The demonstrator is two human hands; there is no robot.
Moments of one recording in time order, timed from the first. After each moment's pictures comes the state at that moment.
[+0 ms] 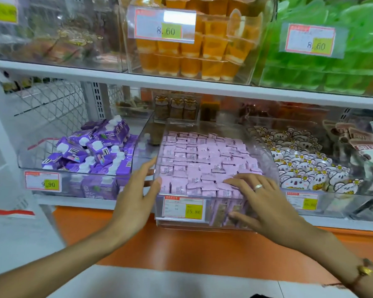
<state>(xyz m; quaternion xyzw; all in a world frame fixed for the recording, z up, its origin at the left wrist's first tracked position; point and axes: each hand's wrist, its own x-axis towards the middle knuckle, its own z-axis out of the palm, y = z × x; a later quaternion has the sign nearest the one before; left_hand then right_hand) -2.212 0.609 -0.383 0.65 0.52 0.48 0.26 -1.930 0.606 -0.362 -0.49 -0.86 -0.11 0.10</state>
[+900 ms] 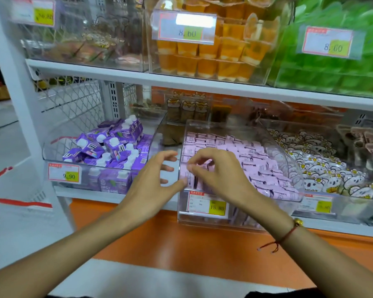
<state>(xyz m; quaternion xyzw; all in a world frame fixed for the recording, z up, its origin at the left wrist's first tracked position) -2.212 0.604 -0.358 0.67 0.51 0.47 0.25 -2.048 0.628 -0.323 -0.46 -0.80 0.13 0.35</state>
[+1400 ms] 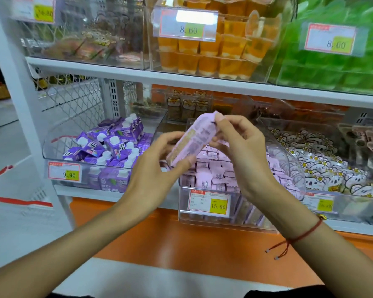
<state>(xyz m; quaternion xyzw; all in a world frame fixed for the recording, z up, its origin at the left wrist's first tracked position) -2.207 0.596 -0.333 0.67 0.43 0.55 0.24 -2.050 0.612 -0.286 -0.36 -0.54 0.42 0.63</state>
